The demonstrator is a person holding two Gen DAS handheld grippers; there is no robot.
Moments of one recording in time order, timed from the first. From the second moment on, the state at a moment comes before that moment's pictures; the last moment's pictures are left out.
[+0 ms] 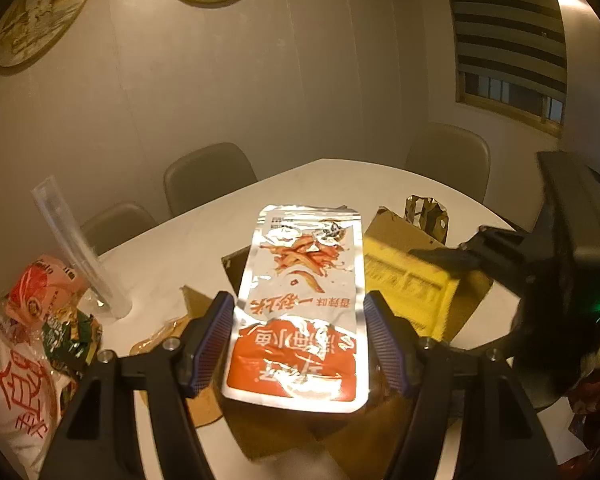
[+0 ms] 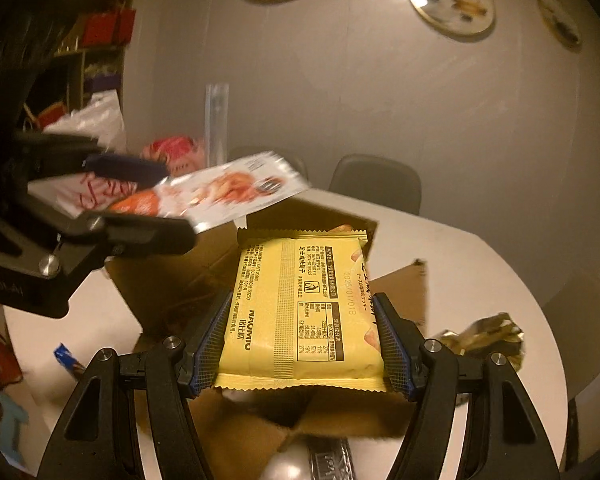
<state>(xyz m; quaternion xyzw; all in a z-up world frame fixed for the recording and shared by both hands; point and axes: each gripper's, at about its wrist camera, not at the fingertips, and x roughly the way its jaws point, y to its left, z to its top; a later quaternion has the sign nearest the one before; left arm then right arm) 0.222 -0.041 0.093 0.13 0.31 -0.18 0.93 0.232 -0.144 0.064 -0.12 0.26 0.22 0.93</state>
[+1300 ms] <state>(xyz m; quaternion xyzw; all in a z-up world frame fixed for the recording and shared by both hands) 0.276 -0.060 0.043 0.16 0.40 -0.20 0.88 0.257 -0.122 0.032 -0.15 0.29 0.24 0.92</state>
